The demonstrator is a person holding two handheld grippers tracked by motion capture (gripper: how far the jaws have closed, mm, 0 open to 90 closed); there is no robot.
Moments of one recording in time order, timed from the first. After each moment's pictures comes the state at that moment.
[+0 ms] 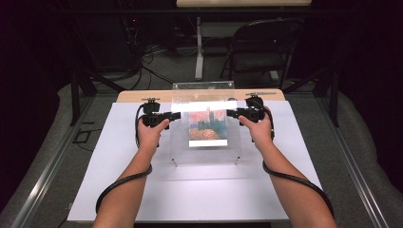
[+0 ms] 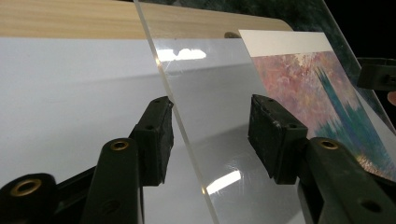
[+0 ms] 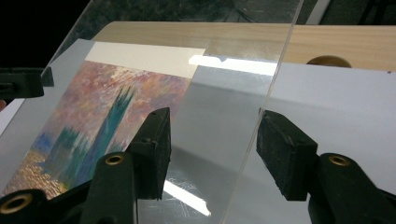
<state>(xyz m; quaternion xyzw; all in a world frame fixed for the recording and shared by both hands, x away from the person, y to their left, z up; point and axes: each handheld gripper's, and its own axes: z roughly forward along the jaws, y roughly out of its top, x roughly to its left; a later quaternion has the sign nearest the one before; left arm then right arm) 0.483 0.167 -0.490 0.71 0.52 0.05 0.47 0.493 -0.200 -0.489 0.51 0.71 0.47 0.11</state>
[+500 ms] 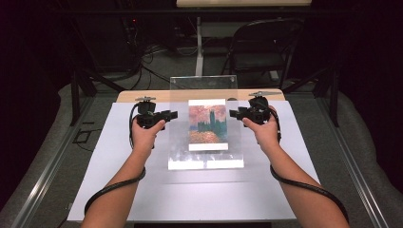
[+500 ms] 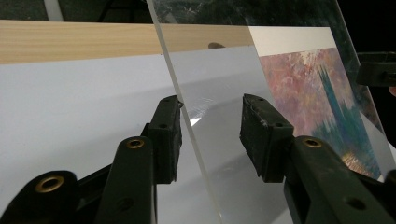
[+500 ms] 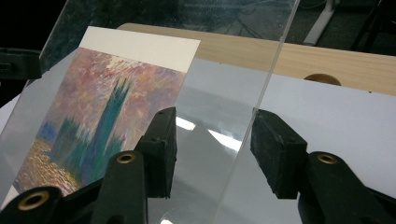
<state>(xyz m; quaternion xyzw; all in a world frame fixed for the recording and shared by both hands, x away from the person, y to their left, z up) 0.457 0.173 -0.465 0.71 0.50 0.07 0.49 0.464 -0.204 -0.462 0.47 0.73 0.48 0.13</state>
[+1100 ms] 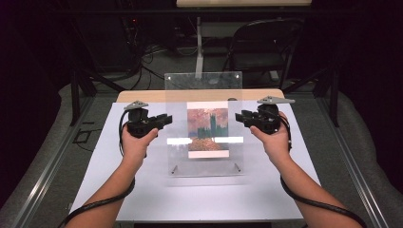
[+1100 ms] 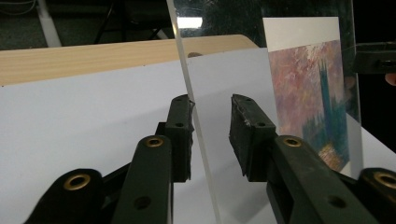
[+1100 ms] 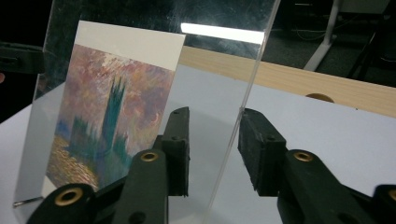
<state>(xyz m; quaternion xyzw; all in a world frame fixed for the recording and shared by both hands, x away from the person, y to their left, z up) 0.399 0.183 -0.435 0.72 0.45 0.10 0.51 0.406 -0.213 -0.433 0.43 0.72 0.51 0.17</state>
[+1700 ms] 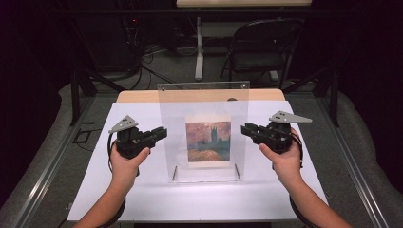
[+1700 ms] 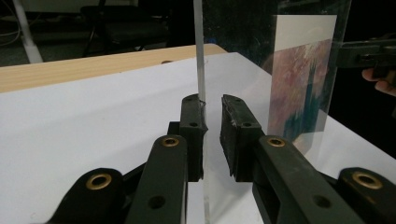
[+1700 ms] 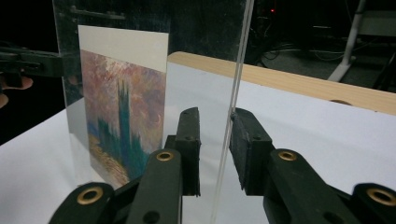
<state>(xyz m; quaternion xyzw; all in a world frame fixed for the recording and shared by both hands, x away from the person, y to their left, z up) 0.335 0.194 -0.432 0.72 0.40 0.11 0.55 0.343 -0.224 -0.428 0.40 0.72 0.55 0.16</state>
